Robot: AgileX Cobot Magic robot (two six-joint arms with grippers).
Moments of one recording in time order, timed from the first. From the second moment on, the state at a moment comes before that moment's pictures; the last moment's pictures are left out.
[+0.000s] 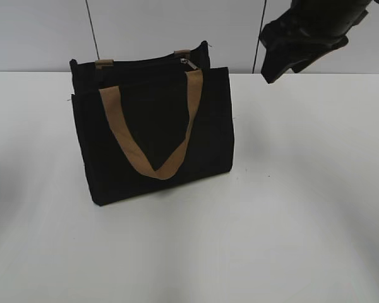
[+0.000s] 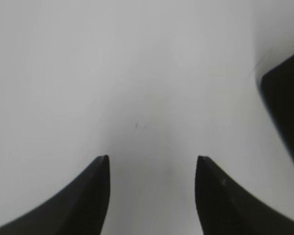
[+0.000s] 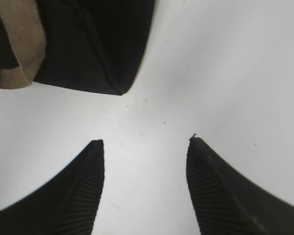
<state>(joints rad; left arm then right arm) -0.22 1.24 -0.63 0.66 0.37 -0.79 0.36 1.73 -1.54 0.15 1.07 -0.23</state>
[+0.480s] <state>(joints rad) -0.23 1.29 -0.77 0.30 0.61 -0.40 0.35 1.72 -1.54 0.06 1.16 -0.12</state>
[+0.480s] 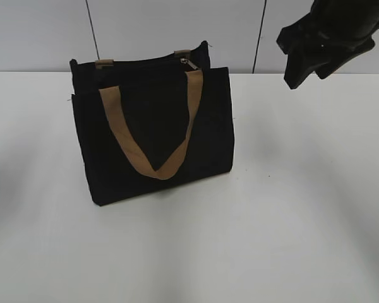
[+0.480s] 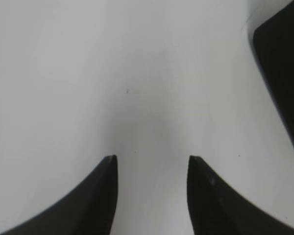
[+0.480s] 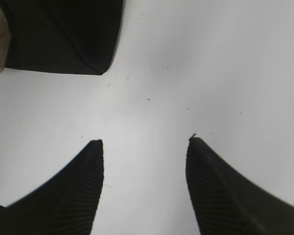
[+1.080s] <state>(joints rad) -0.14 1.49 -1.08 0.08 0.89 -0.21 0.08 1.71 -1.55 0.04 1.21 -0.05</state>
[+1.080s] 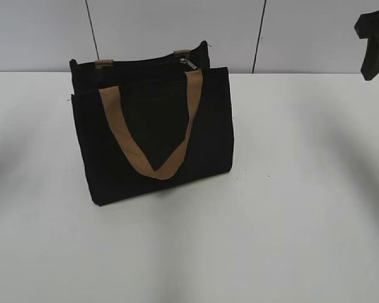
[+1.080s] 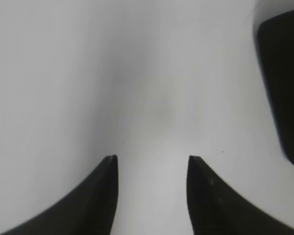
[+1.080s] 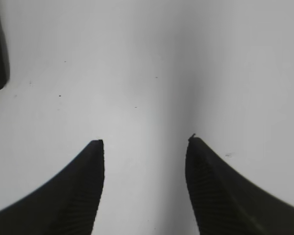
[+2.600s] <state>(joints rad) 0.00 0.17 -0.60 0.01 1.17 -0.05 0.02 0.30 -0.55 0.11 1.14 -0.20</state>
